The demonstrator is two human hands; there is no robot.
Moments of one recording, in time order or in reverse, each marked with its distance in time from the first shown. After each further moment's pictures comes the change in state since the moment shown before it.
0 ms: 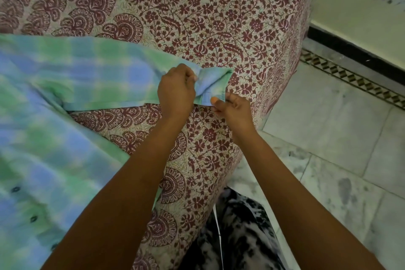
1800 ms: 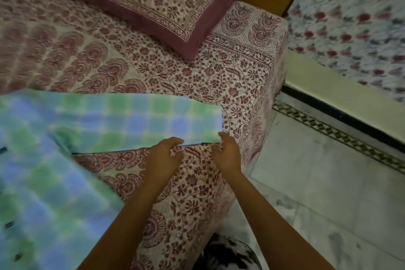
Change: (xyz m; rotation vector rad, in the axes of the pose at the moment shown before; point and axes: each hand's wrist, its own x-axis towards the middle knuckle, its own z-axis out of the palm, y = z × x) left_hand -0.042 0.028 -0.041 -0.107 -0.278 -0.158; right_hand 0.009 -0.032 -0.036 -0.708 0.083 -0.171
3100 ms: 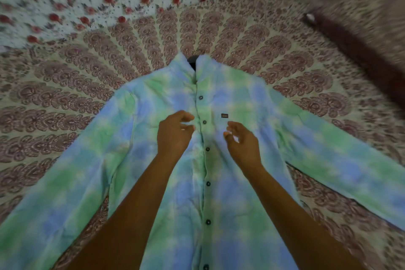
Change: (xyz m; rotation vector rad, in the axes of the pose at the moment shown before) left_hand -0.078 -0.385 -0.329 -0.335 0.722 -0.288; right_hand -0.160 -0.260 0.421 -0.047 -0.362 -0.565
